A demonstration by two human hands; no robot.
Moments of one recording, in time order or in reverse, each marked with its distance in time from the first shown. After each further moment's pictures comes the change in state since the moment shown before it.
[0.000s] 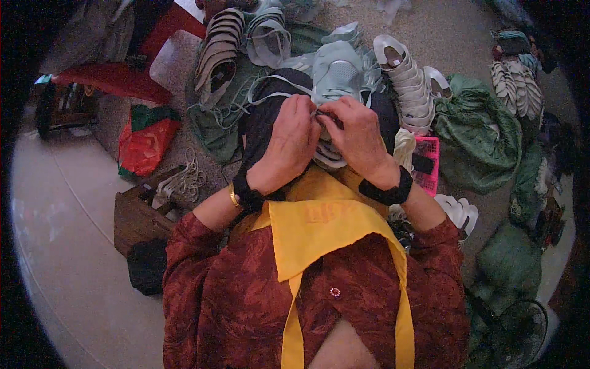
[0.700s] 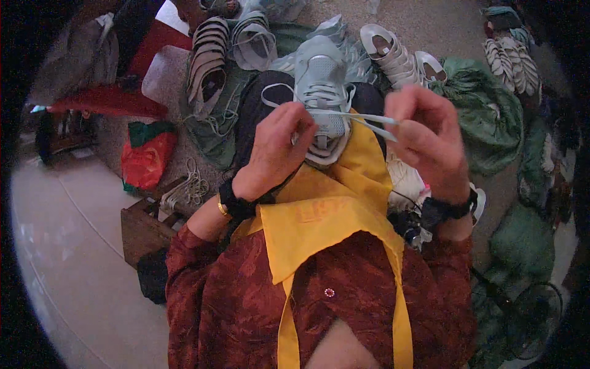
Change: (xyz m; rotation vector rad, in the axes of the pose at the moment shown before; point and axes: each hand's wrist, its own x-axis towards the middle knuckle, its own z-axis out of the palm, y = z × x) left_hand 0.007 0.020 -0.012 -0.165 -0.054 0.039; right_hand -0.010 -0.042 -0.141 0.988 -0.127 0.384
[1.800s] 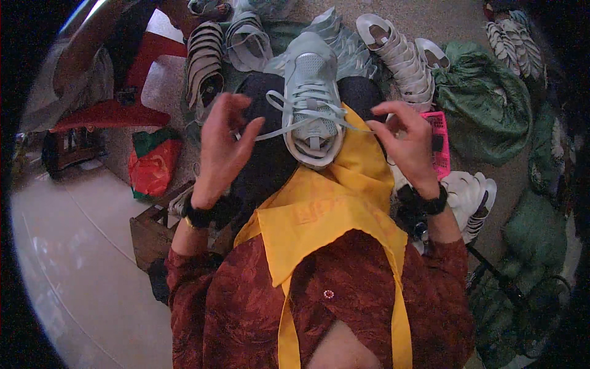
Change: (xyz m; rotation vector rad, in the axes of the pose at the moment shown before) left_hand 0.003 -0.011 -0.056 0.108 0.007 -0.257; right_hand -0.014 0.114 -0.043 -0.791 0.387 -0.163
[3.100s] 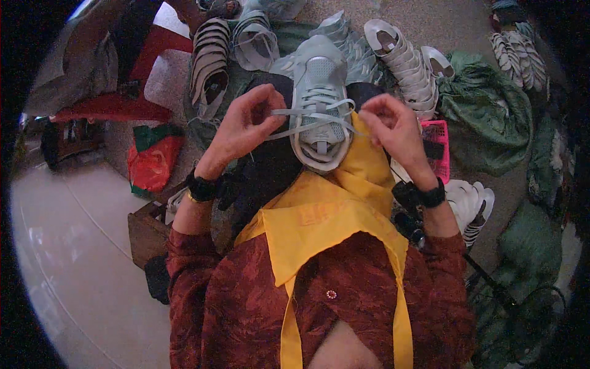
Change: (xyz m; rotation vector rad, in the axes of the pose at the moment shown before) left_hand 0.032 -0.030 0.011 -0.619 -0.432 -0.147; right_hand 0.030 -0.001 0.023 0.395 -0.261 0.381
